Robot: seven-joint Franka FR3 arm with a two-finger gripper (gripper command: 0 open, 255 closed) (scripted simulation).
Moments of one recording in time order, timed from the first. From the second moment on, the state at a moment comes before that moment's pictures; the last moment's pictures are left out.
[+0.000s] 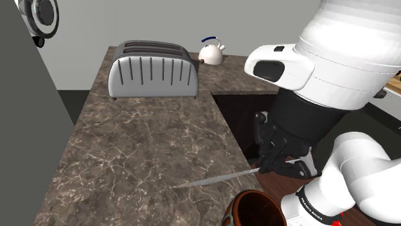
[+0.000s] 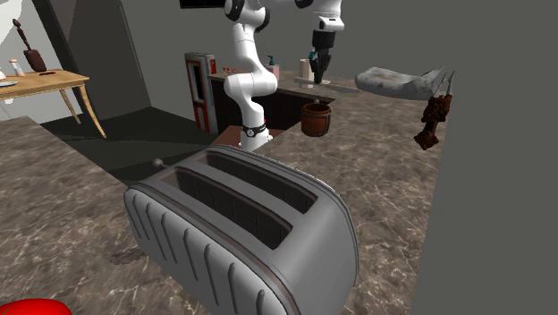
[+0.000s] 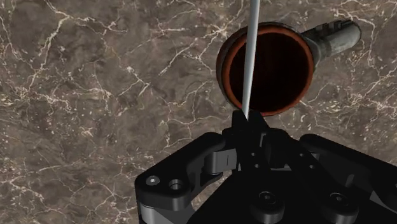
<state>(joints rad) 0.54 -0.65 0.41 -2.26 0.23 1.60 -0.32</state>
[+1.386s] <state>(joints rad) 0.67 -0.91 0.51 -2.53 0.39 1.63 -0.22</state>
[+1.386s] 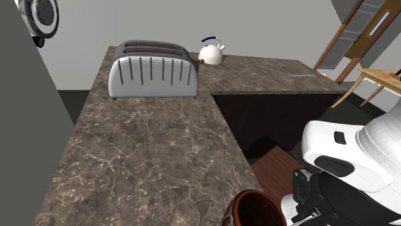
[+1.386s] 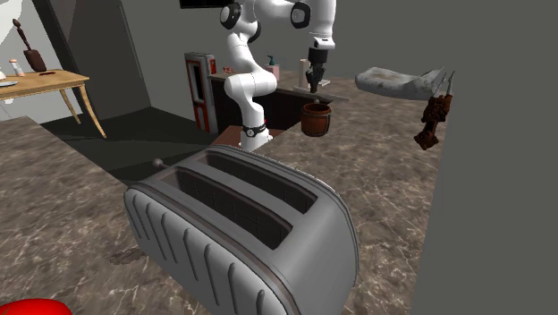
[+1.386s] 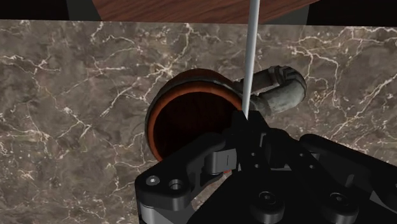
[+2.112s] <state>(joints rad) 0.68 -0.91 0.54 -2.60 0.41 1.69 -0.23</state>
